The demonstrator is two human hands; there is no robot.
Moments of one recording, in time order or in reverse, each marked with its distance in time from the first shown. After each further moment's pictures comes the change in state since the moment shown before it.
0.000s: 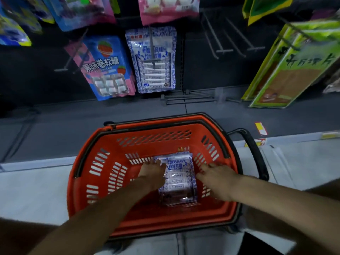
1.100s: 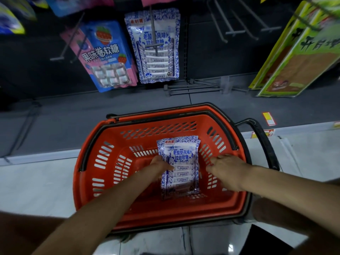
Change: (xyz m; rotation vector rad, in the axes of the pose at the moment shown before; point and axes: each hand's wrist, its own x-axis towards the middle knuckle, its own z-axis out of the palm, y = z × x) left_hand 0.031 0.003 0.015 -1.308 -0.175 -0.548; right_hand 0.004 0.011 0.002 -0.036 0.018 -0.027
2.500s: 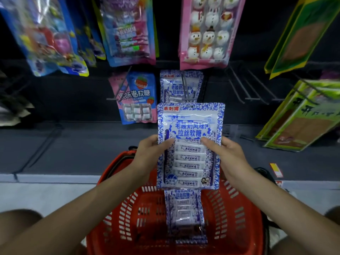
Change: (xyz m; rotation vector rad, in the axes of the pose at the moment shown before) left_hand -0.154 0.082 -0.154 -0.676 0.028 0.694; right_hand 0.014 -0.005 -0.134 1.935 0.931 0.013
